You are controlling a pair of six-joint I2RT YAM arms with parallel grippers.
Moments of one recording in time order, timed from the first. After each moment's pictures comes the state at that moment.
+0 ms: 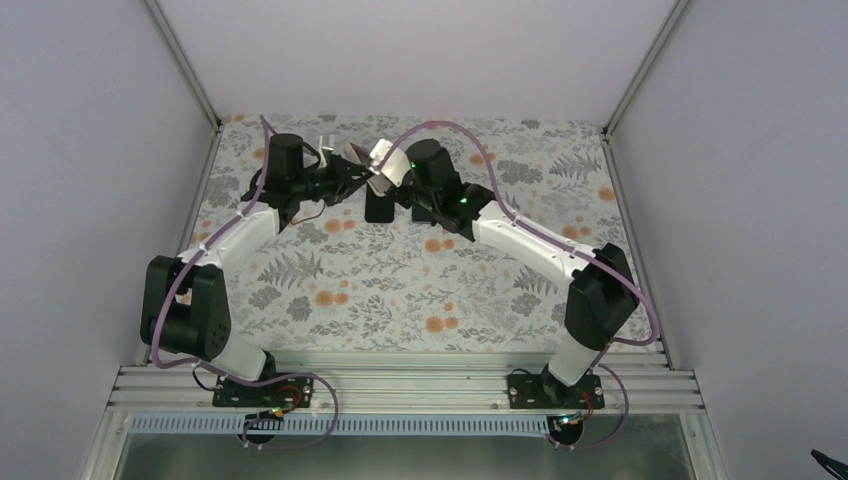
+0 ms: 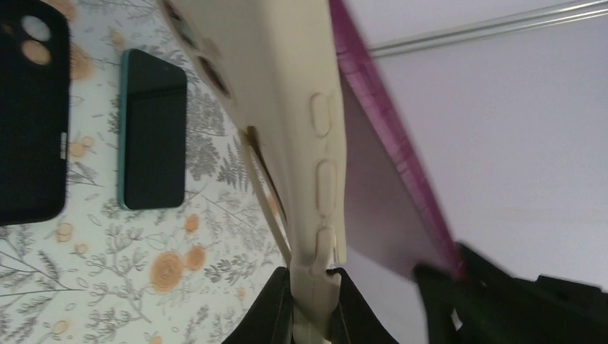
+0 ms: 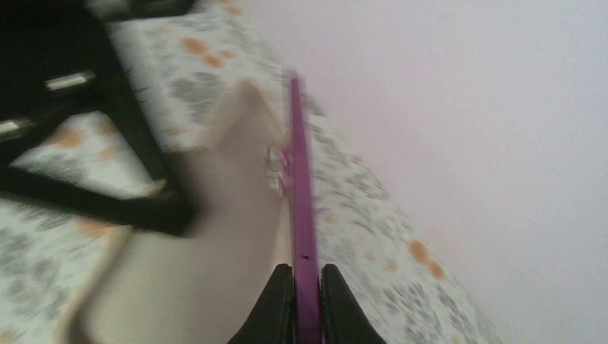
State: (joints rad) left arm -0.21 1.52 1.05 0.00 0.77 -1.00; right arm 0.77 1.70 1.42 -0.14 0.14 -0.46
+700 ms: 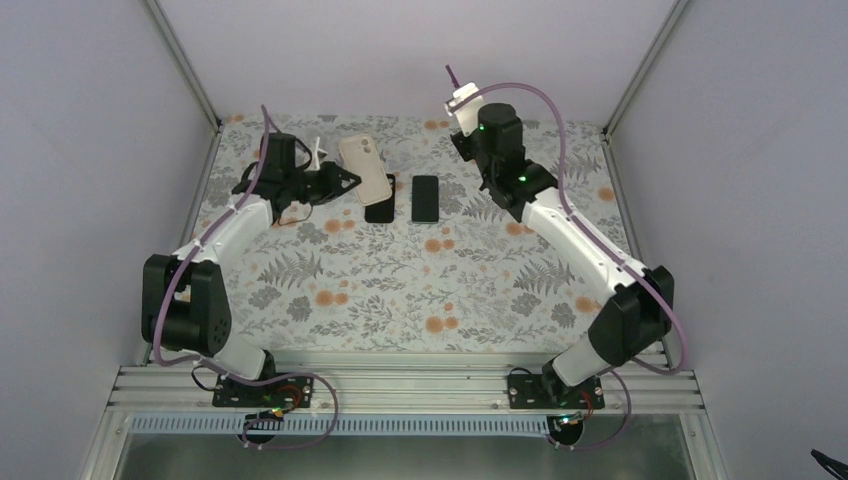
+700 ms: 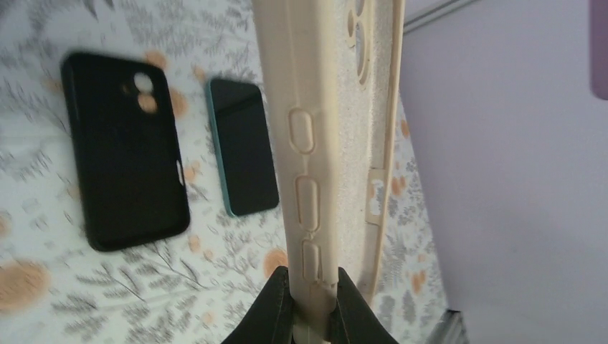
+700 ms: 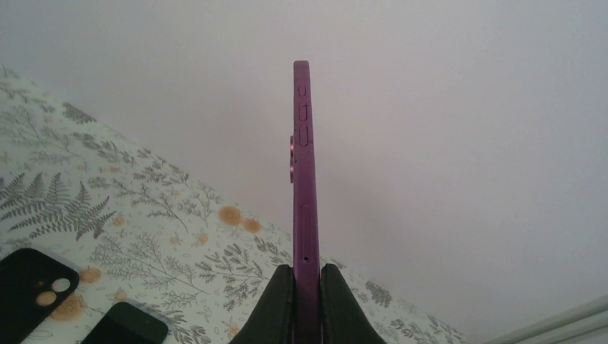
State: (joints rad) left arm -0.16 1.53 1.09 -0.23 0.73 -0.64; right arm 0.54 1.56 1.45 -0.13 0.38 -0.39
